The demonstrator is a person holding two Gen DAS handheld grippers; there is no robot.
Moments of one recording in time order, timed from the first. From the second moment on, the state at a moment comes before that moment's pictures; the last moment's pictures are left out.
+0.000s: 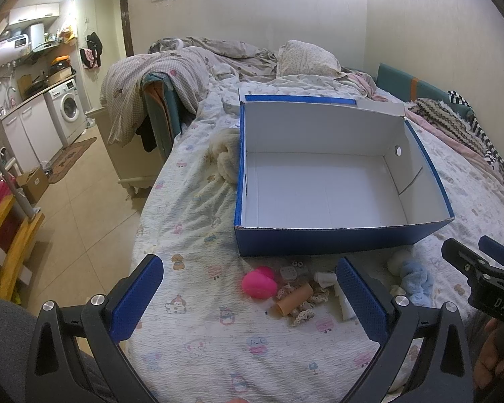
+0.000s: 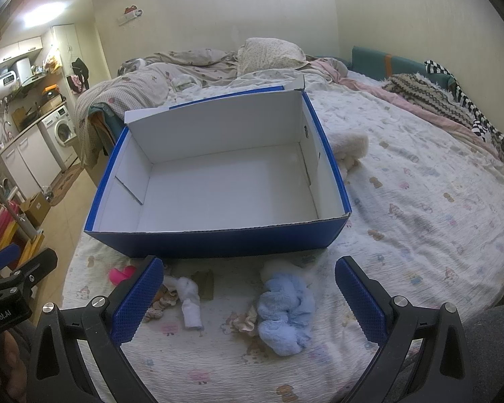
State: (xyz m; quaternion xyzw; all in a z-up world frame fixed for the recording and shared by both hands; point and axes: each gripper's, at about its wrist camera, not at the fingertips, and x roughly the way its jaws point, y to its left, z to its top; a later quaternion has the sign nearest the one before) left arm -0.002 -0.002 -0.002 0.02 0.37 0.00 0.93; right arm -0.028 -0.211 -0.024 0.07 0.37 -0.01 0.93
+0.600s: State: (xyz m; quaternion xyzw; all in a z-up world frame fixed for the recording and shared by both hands) left arm -0.002 -0.002 -0.001 0.02 0.37 0.00 0.93; right arm -0.028 -0.211 -0.024 0.07 0.37 -0.01 0.93
